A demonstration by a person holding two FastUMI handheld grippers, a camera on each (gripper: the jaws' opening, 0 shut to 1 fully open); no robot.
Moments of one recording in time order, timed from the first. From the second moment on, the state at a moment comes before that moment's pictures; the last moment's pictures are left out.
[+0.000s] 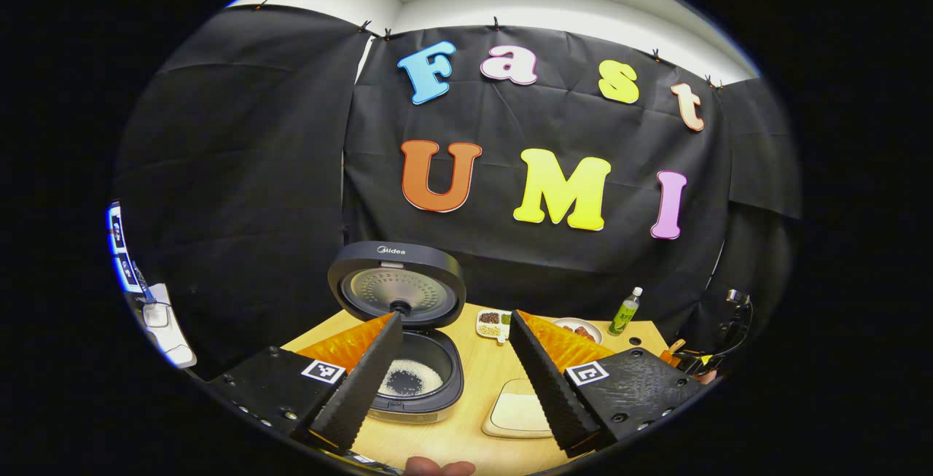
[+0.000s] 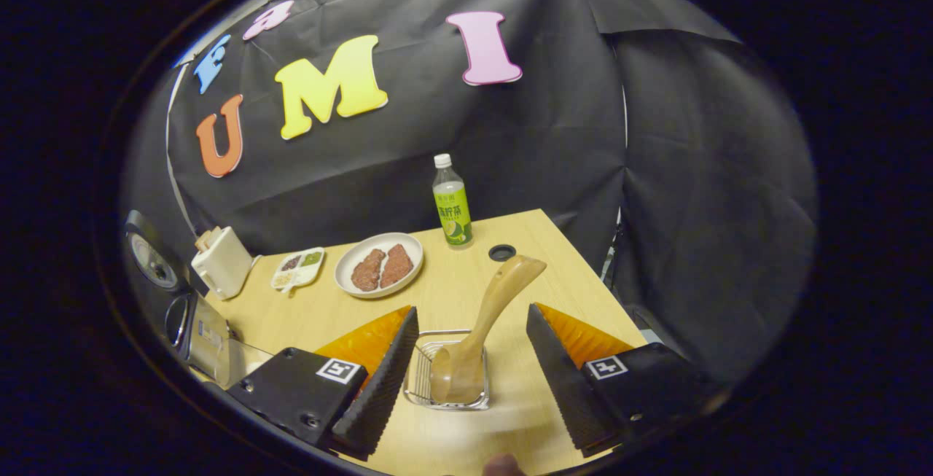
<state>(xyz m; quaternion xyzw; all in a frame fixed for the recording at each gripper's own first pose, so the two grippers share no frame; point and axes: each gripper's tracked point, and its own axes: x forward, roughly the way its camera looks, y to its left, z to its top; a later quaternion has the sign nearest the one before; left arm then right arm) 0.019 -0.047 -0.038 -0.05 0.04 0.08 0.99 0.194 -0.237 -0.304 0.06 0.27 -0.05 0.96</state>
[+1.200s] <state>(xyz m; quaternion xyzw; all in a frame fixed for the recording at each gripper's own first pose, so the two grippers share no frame) -0.004 -0.059 -0.091 -0.03 0.08 0.08 0.99 0.194 -0.203 -0.258 0.04 0.26 -0.01 0.96</state>
